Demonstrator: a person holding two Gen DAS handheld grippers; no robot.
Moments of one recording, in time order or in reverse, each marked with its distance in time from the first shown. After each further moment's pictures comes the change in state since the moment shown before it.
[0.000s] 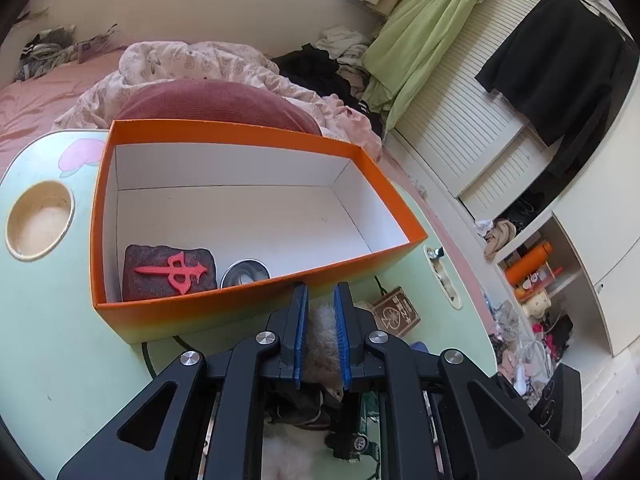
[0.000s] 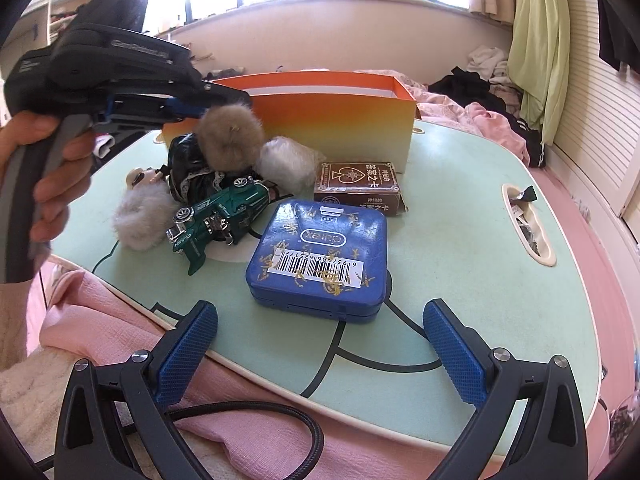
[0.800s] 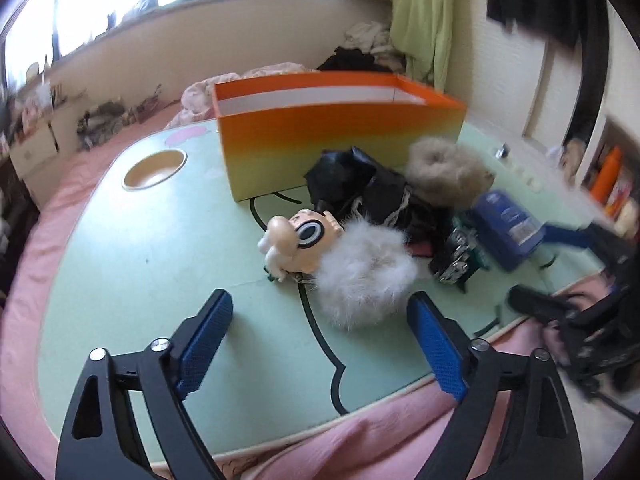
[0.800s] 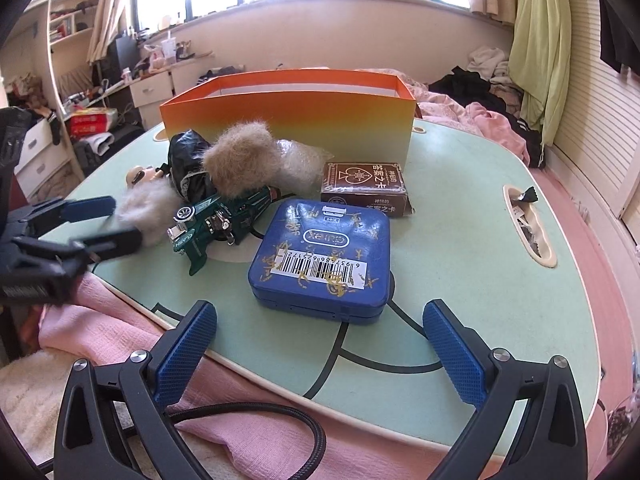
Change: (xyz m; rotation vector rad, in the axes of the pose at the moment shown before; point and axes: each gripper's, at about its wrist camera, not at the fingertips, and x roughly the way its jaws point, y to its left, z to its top) left arm -0.029 -0.007 -0.121 0.292 -0.049 0.429; right arm -0.002 0.005 -0.001 -0.007 0.008 -0.003
